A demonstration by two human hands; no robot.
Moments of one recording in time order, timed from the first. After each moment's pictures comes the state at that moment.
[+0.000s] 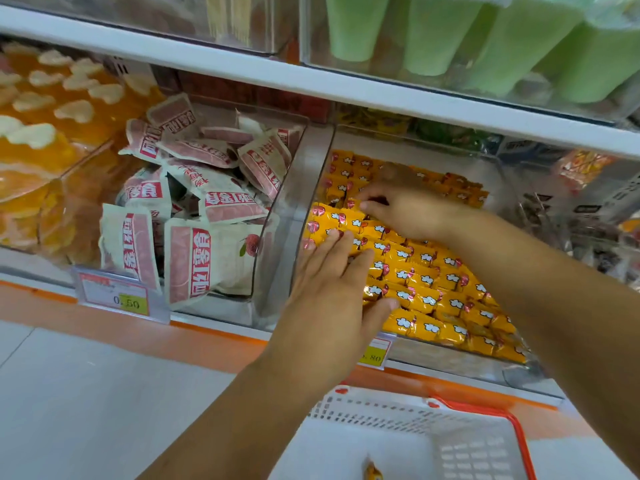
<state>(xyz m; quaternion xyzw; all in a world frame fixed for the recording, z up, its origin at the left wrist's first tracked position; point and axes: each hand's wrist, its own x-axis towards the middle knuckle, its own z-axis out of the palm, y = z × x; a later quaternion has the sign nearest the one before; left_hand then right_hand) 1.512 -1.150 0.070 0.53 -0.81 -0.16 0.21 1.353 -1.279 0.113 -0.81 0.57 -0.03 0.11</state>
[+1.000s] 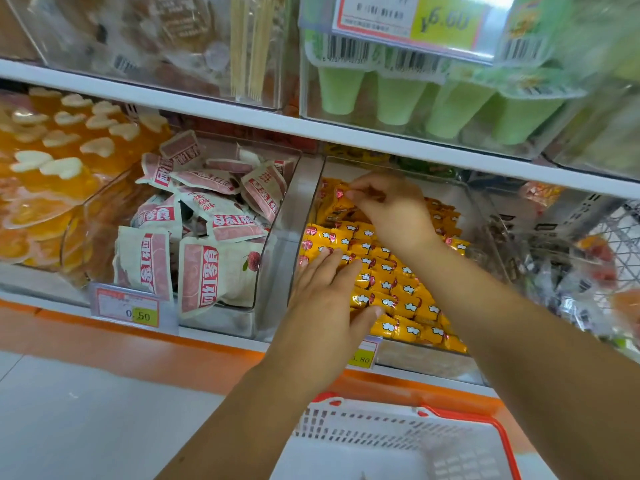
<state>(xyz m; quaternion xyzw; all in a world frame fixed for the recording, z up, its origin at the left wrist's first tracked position) 1.514 -1.145 0.079 0.52 -0.79 -0.21 0.25 1.372 -1.260 0.119 -0.71 0.57 -0.40 0.12</state>
